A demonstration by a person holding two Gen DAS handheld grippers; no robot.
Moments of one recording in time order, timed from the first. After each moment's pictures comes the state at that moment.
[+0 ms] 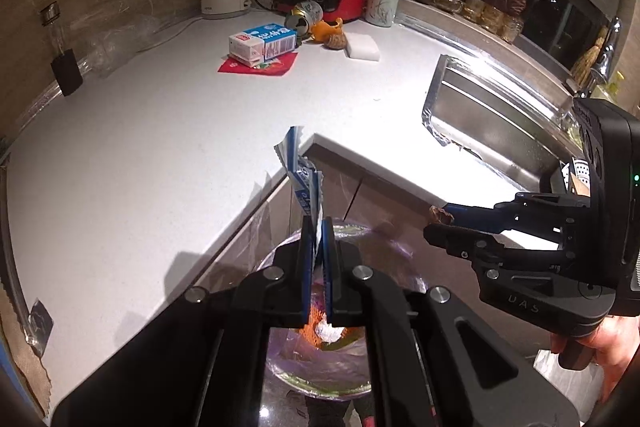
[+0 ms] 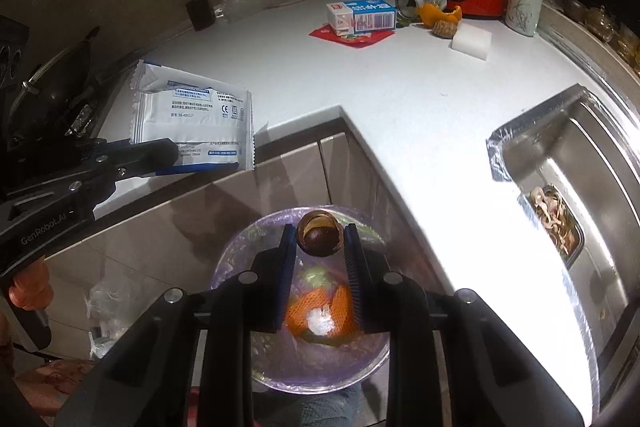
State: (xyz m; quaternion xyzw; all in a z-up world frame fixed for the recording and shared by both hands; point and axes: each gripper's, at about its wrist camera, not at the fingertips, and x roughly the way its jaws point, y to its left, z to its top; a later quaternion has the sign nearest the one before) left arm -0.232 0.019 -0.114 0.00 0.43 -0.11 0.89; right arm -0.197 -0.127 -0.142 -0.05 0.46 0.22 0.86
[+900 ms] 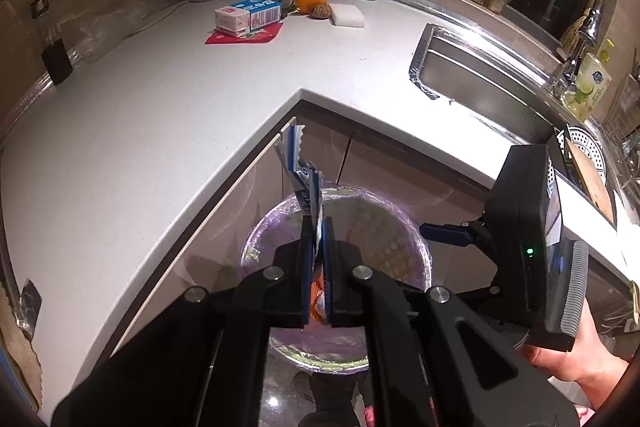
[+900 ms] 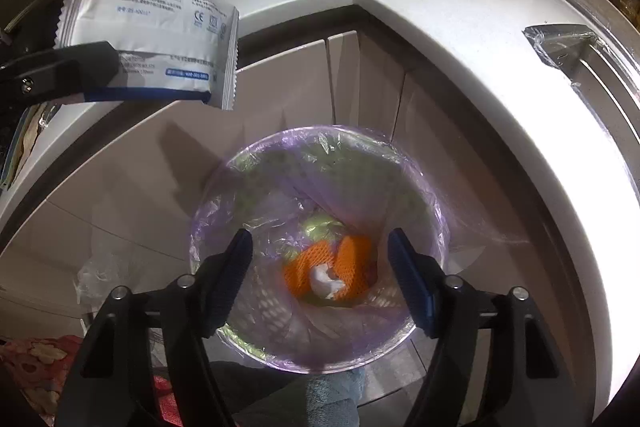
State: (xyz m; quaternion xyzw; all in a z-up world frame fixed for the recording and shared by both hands) left arm -0.254 0.013 -0.135 0.02 0.46 -0.13 0.88; right arm -0.221 -0.108 -0.216 -0.07 0.50 0.20 0.84
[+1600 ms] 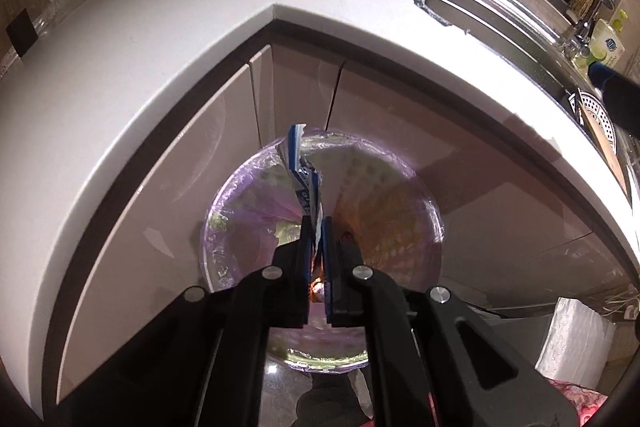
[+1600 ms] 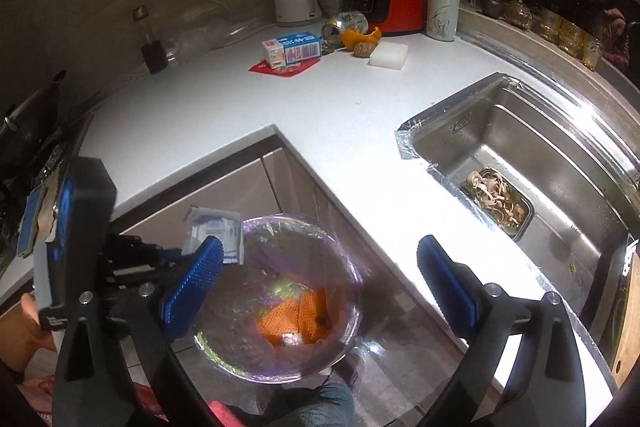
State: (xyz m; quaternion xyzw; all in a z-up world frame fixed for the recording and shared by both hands) left arm -0.235 -0.011 -0.215 0.03 0.53 -0.14 0.84; right arm -0.234 -0.181 -0.112 -0.01 0.41 0.13 0.90
